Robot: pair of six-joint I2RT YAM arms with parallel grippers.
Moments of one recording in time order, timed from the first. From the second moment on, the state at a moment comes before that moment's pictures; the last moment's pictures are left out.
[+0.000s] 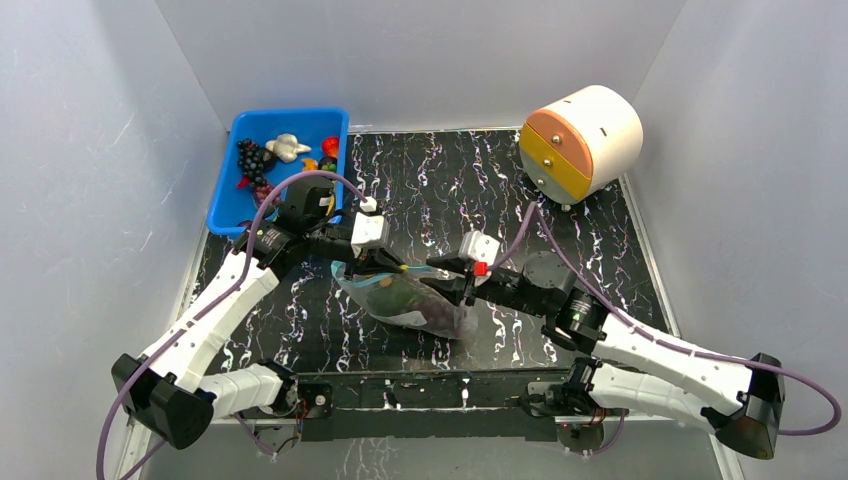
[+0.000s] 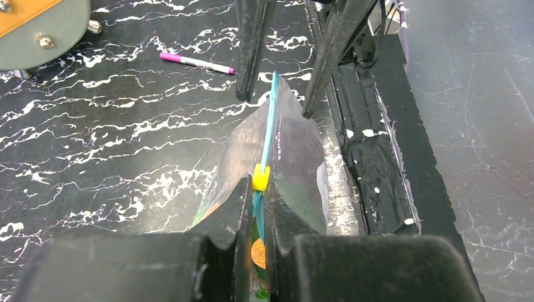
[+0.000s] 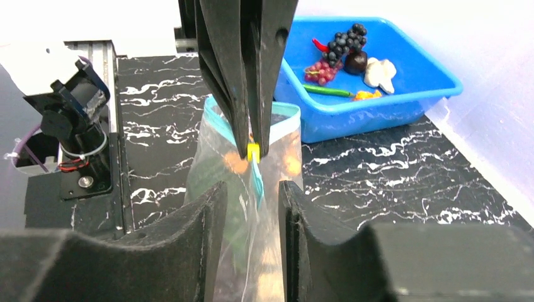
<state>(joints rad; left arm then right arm) -0.51 1.14 1.15 -0.74 1.02 0.74 1.00 0.82 0.66 0.19 -0.19 -0.18</state>
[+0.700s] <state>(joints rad) -0.53 1.11 1.15 -0.72 0.98 0.70 1.01 0.85 0.77 0.04 -0.12 -0.27</state>
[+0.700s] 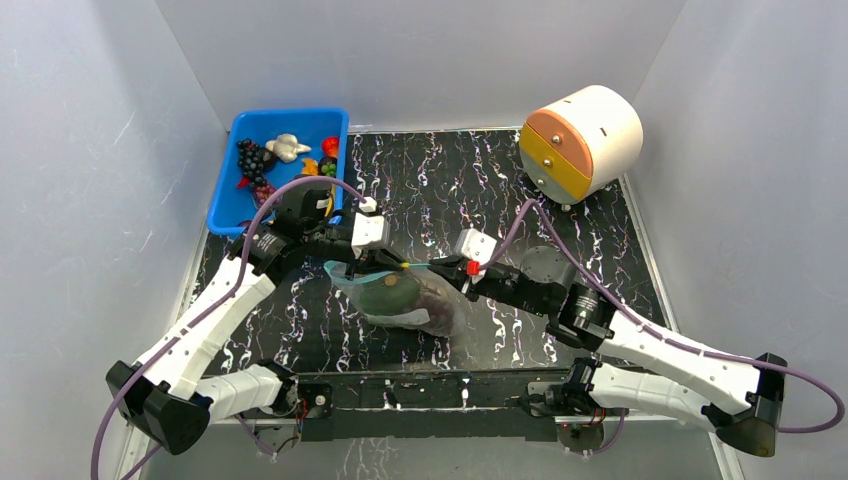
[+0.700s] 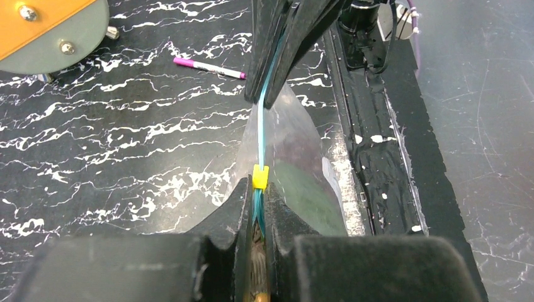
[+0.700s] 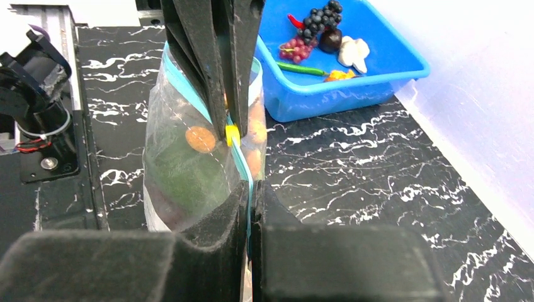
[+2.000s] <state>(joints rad) -0.52 1.10 1.15 -0.72 0.82 0.65 1.00 0.67 0.77 -0.18 0.03 -0.19</state>
